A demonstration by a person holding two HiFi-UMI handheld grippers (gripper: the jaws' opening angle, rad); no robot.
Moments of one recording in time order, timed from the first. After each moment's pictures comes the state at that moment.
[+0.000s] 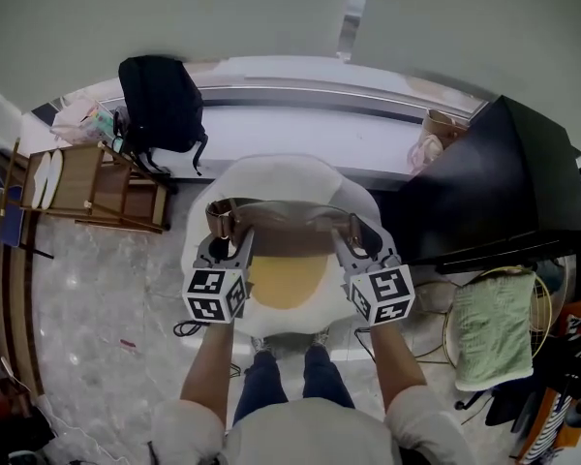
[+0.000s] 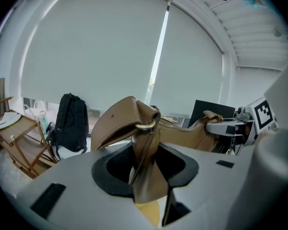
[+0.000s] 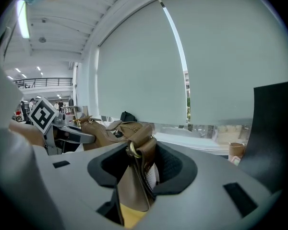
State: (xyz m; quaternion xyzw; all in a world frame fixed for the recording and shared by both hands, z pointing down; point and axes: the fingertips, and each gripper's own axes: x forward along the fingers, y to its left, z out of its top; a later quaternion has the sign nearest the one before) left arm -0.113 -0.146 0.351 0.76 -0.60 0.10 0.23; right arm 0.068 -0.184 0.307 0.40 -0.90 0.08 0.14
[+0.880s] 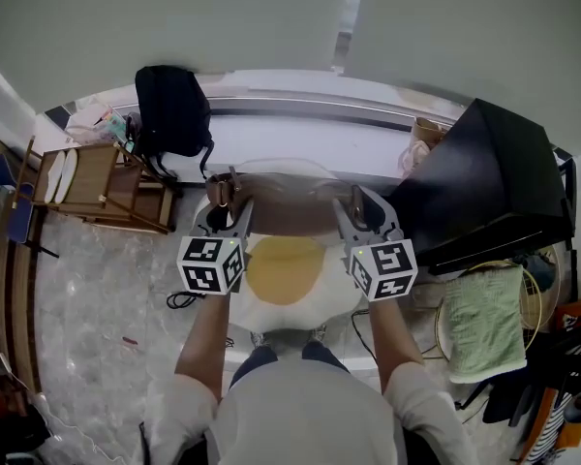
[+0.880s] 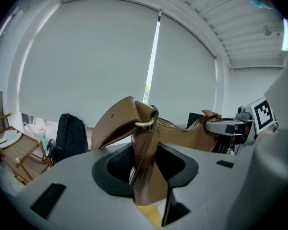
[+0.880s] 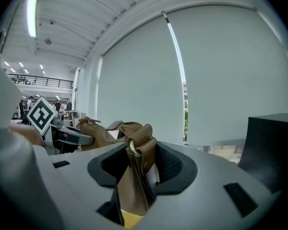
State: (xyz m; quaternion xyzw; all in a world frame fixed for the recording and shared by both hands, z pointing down) left arm -0.108 -0.141 0.245 0.77 -0.61 0.08 0.18; right arm 0.074 -0.174 0.201 0.42 -0.90 0.04 0.10
